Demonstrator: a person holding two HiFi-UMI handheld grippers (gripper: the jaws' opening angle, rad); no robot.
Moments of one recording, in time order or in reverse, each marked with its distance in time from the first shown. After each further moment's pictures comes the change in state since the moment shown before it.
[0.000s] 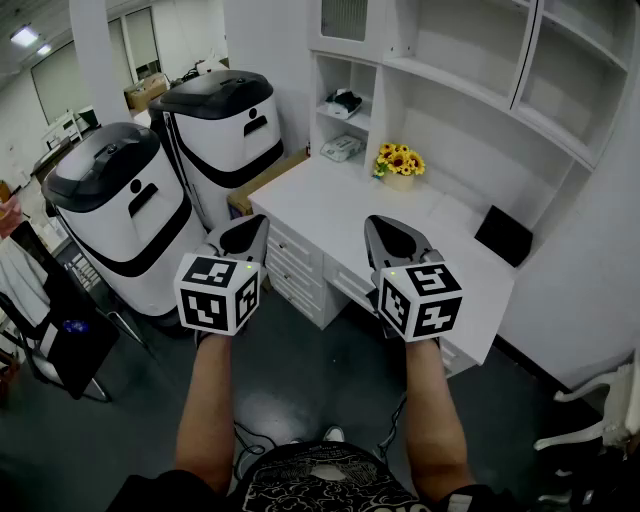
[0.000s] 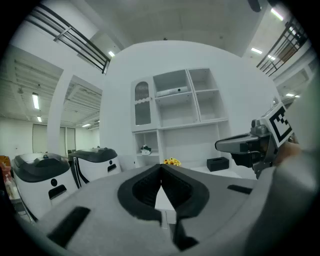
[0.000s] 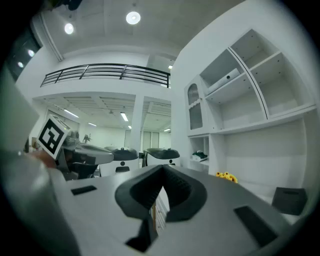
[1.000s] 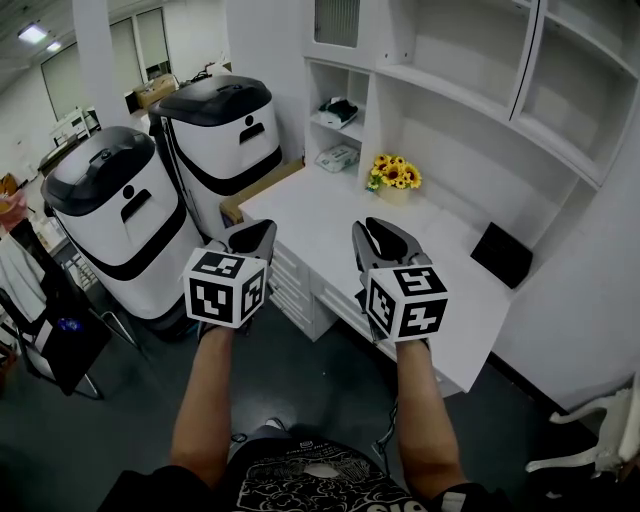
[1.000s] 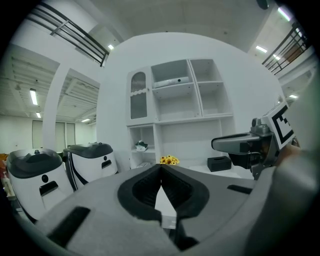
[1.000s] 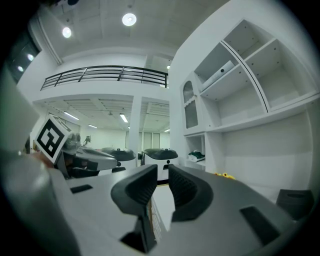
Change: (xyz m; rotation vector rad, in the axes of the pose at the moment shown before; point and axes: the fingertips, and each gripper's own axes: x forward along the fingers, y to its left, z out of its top) left arm 0.074 -0.036 -0.004 -0.024 0.055 -0.008; right arm 0.024 -0.062 -0.010 0.020 -0.006 0.016
